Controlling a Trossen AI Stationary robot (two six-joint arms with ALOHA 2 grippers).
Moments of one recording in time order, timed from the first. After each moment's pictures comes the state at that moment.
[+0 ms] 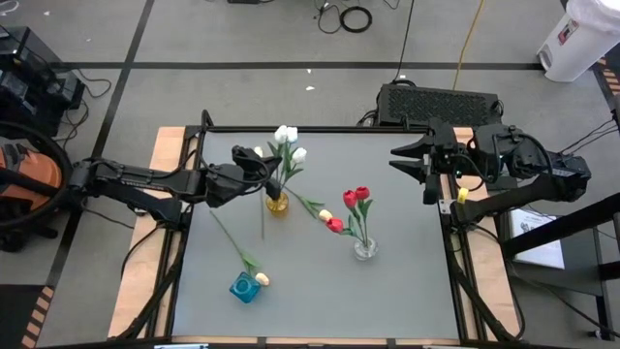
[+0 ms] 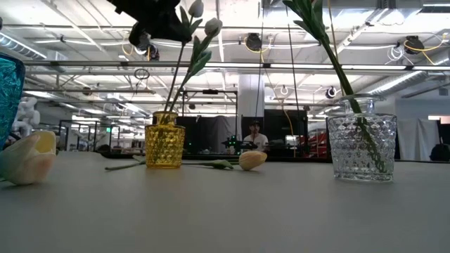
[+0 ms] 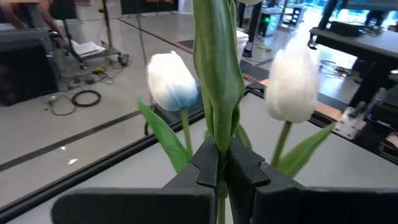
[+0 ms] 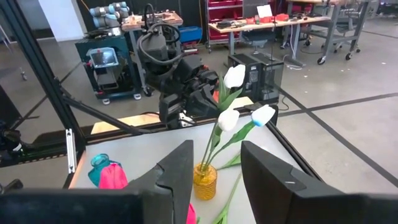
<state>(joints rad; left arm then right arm) -0.04 1.16 0.84 0.01 -0.71 -0.34 0.07 0.90 1.33 -0.62 0.23 0.18</state>
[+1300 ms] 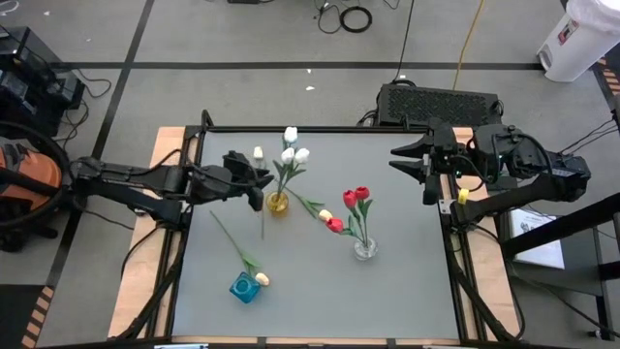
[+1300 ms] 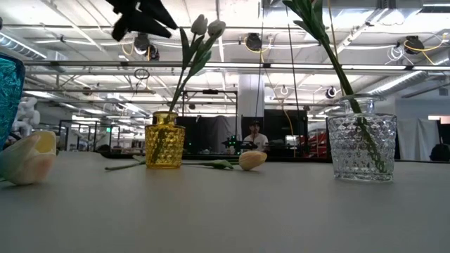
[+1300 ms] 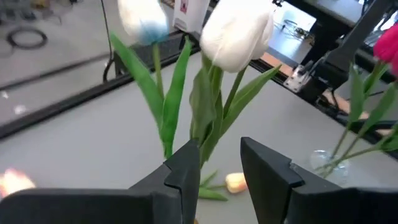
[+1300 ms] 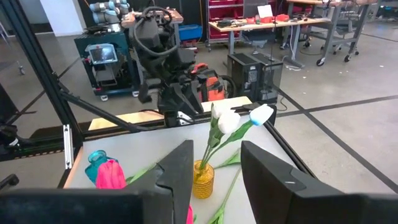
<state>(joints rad) -0.09 1.02 0.92 -0.38 -0.52 -0.59 0.07 0.90 1.33 -0.63 0.23 0.16</state>
